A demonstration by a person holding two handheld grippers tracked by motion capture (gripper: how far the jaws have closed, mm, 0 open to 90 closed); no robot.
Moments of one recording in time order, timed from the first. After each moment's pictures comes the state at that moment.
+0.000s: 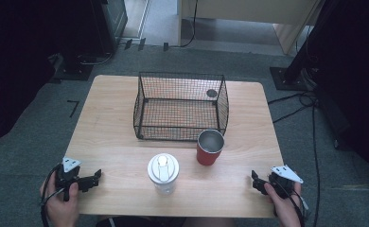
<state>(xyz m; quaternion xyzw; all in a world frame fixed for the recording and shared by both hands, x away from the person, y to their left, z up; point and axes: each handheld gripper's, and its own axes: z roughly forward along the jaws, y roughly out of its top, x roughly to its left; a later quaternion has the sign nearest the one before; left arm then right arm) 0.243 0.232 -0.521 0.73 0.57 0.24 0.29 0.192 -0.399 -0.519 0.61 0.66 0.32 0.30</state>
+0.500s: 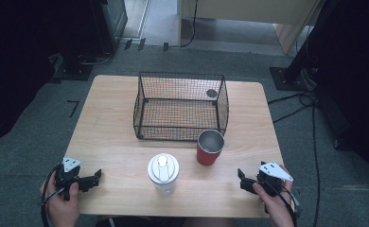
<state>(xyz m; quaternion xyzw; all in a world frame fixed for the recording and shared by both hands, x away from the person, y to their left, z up) 0.243 0.232 -0.521 0.73 0.57 0.23 0.29 0.191 -0.355 -0.486 0.56 0.69 0.36 0.29</state>
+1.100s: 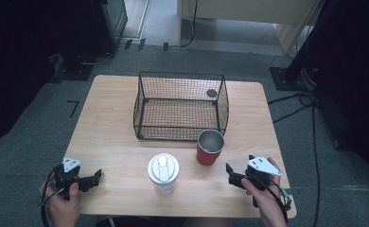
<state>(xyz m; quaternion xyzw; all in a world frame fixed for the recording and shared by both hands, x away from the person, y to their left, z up) 0.243 0.232 -0.521 0.73 0.57 0.24 0.29 0.205 -0.321 -0.474 0.53 0.69 0.39 0.29</state>
